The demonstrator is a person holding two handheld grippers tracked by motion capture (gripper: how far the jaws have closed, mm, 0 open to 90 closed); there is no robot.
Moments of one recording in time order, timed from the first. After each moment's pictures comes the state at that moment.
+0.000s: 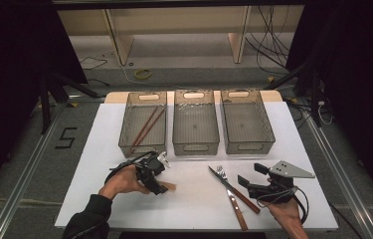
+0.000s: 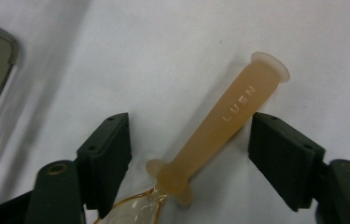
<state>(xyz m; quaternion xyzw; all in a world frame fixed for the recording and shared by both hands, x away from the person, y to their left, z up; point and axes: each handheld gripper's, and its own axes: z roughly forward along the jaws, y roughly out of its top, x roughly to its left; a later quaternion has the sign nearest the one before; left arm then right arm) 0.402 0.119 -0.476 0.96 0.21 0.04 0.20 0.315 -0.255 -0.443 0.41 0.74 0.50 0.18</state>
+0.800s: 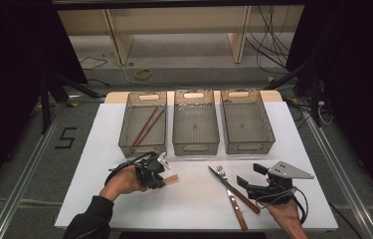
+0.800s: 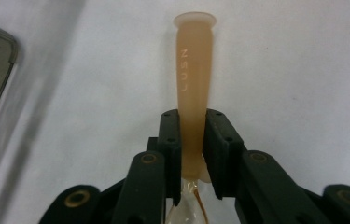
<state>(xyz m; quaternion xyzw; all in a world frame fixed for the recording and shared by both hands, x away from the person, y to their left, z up) 0.396 0.118 -0.472 0.96 0.20 0.04 0.19 0.314 -0.252 -0.442 0.40 0.75 0.49 0.19</state>
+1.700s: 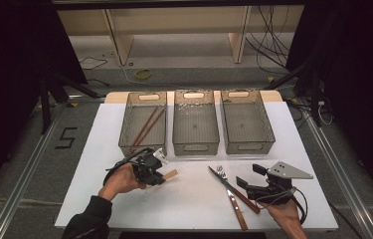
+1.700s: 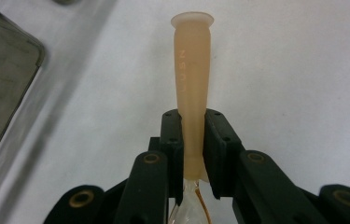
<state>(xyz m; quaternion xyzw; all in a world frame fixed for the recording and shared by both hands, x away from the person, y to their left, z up) 0.399 0.126 -0.460 0.95 0.24 0.03 0.22 0.313 -0.251 -0.443 0.40 0.75 0.49 0.18</state>
